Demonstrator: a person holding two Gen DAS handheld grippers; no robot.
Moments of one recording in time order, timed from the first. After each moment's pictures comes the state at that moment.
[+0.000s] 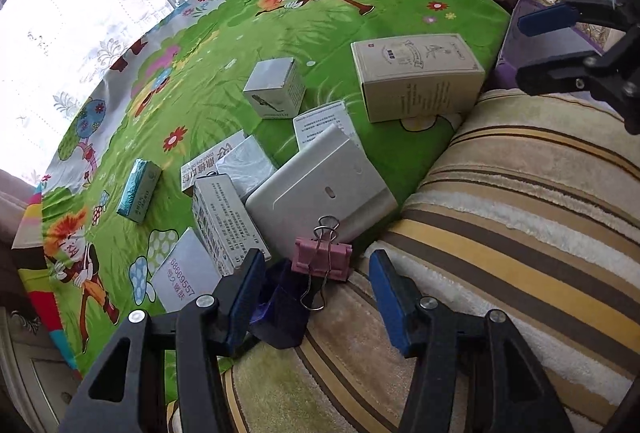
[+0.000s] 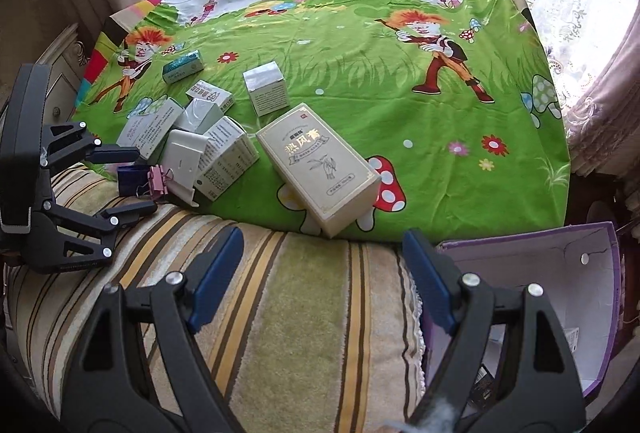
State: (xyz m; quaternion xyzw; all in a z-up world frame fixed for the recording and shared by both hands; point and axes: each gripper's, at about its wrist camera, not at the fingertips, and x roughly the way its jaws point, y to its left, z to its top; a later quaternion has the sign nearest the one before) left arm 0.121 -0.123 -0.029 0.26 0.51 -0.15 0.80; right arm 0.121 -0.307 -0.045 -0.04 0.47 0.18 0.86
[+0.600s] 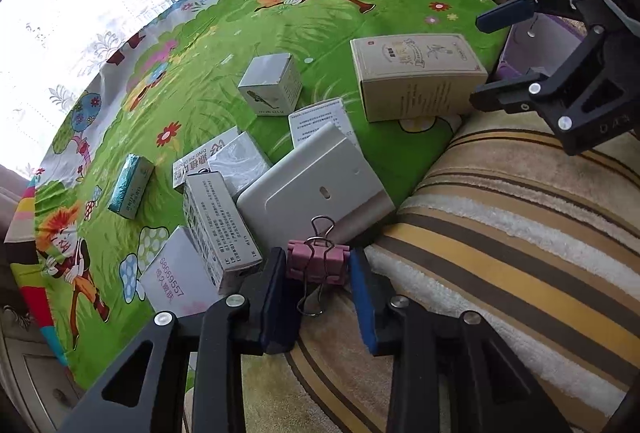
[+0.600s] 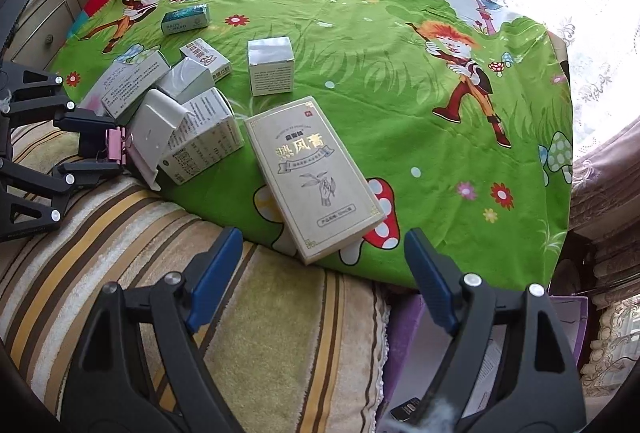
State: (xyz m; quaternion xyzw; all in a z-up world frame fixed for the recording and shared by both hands) left arm 0.118 -0.124 -0.029 0.24 0.52 -0.16 0.81; right arm 0.150 -0.277 -0.068 -0.16 0.46 0.21 0.85
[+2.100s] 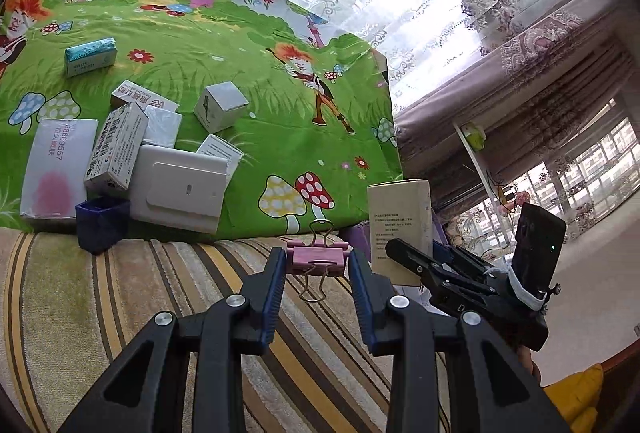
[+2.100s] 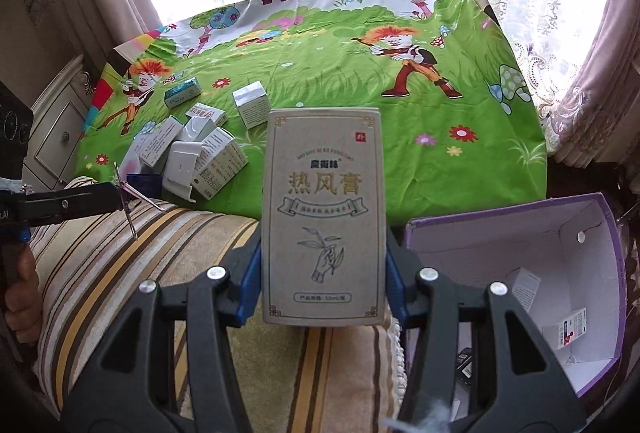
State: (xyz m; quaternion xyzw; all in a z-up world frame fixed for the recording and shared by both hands) left arm 0.080 -0.111 0.016 -0.26 0.46 -0.21 0.82; right arm 0.081 -0.355 -0.040 0.02 0.42 0.18 0.89
